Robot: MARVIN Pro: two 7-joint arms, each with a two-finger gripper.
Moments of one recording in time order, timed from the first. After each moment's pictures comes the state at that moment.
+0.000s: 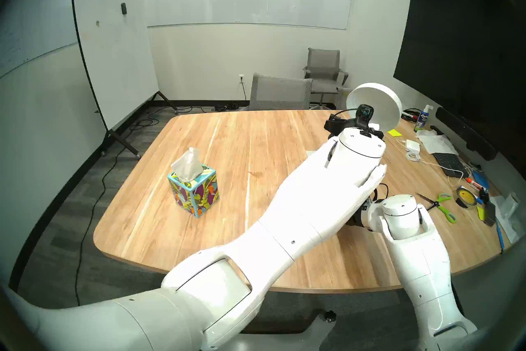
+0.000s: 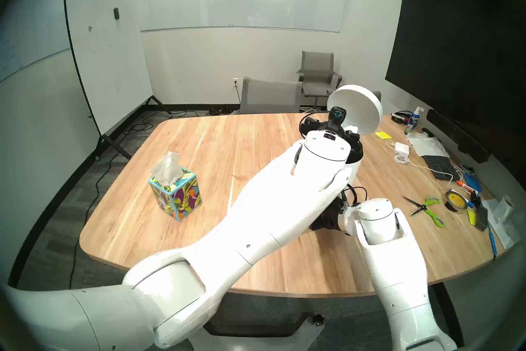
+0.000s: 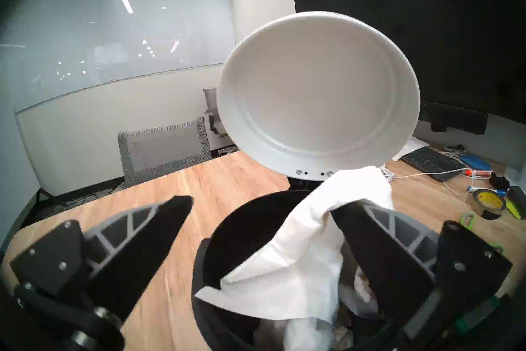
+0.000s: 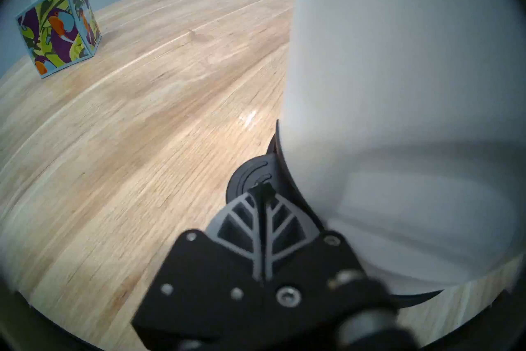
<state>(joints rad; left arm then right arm) 0.90 -1.89 -0.79 -1.28 -0.24 0.59 0.47 -1.50 -1.22 1.60 -1.59 -0.12 0.60 0.76</state>
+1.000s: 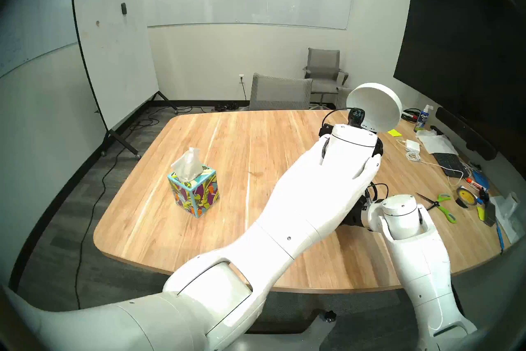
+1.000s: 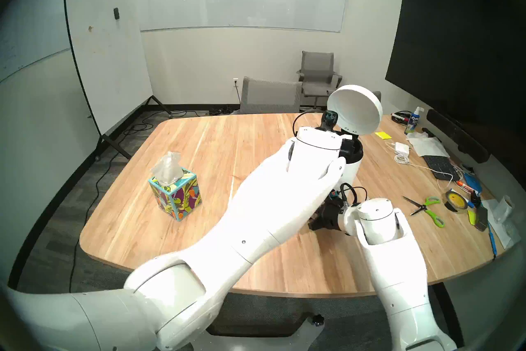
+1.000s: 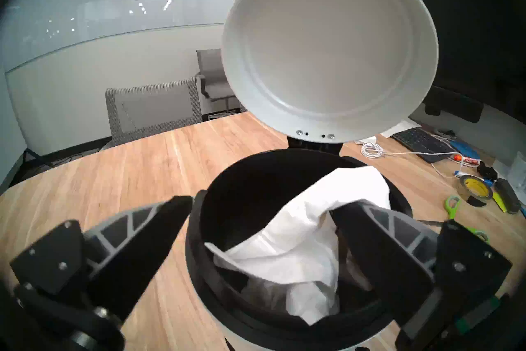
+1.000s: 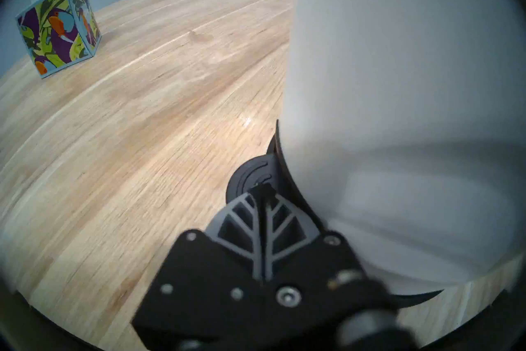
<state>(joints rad) 0.92 -1.91 -0.85 -1.32 -0.33 0.72 0.47 -1.50 -1.22 1.60 -1.59 -0.12 0.60 0.76</state>
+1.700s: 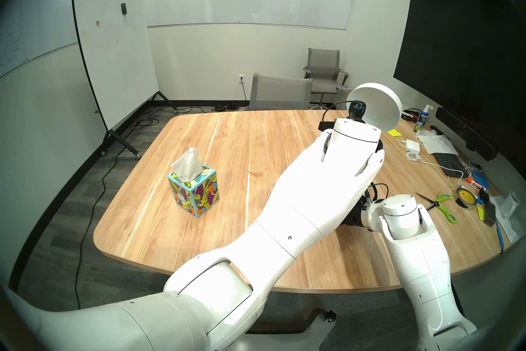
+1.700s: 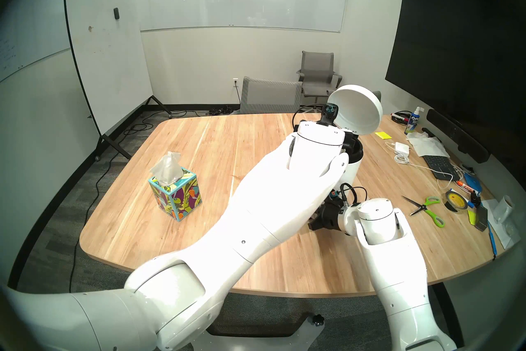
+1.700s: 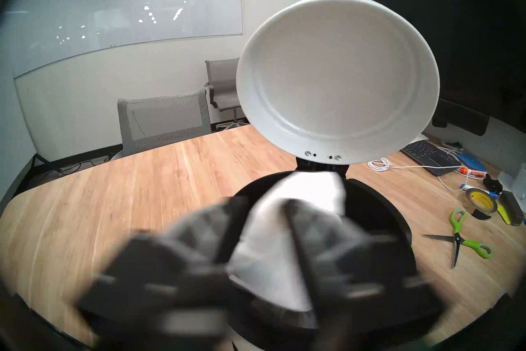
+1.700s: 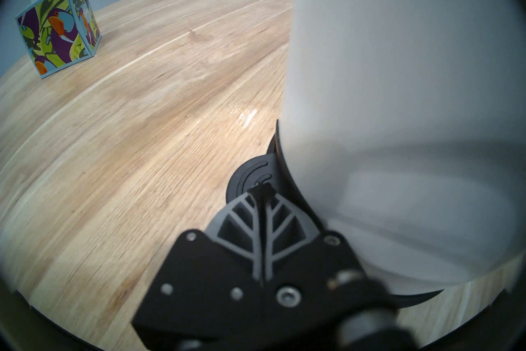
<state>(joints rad) 0.91 -1.92 -0.87 -1.33 -0.32 0.73 0.51 -1.50 -1.22 1.60 -1.59 -0.12 0.60 0.76</state>
